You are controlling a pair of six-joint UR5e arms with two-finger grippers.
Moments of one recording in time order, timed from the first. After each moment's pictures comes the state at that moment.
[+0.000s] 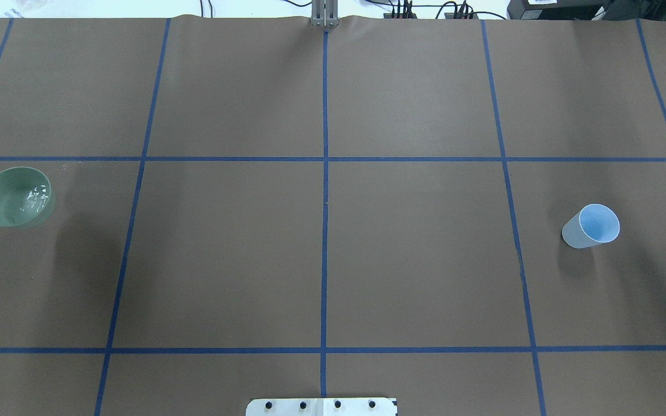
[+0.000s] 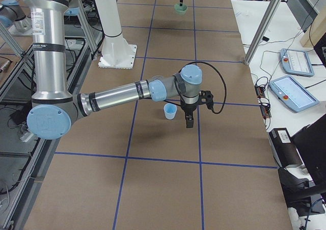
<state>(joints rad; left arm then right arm) -1.13 -1.54 -1.66 -2.01 -2.34 -0.55 1.34 -1.57 1.85 -1.55 2.27 0.26</state>
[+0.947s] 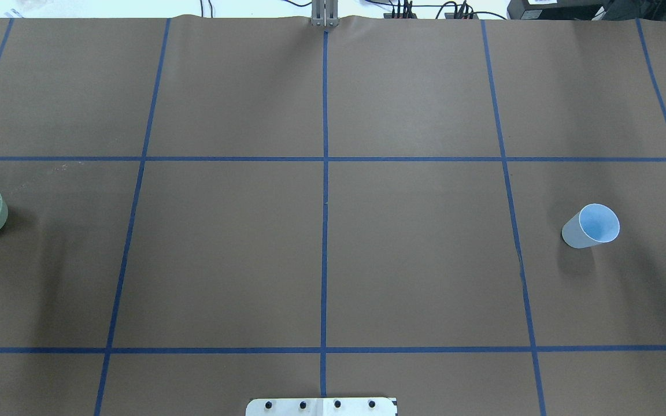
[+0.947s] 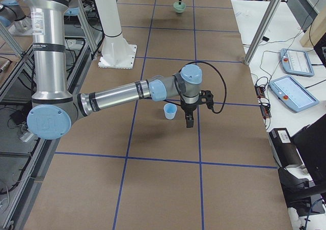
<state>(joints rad) -1.23 -1.51 -1.45 -2.12 -2.35 -0.43 1.34 -1.57 1.85 -1.55 2.27 0.26</state>
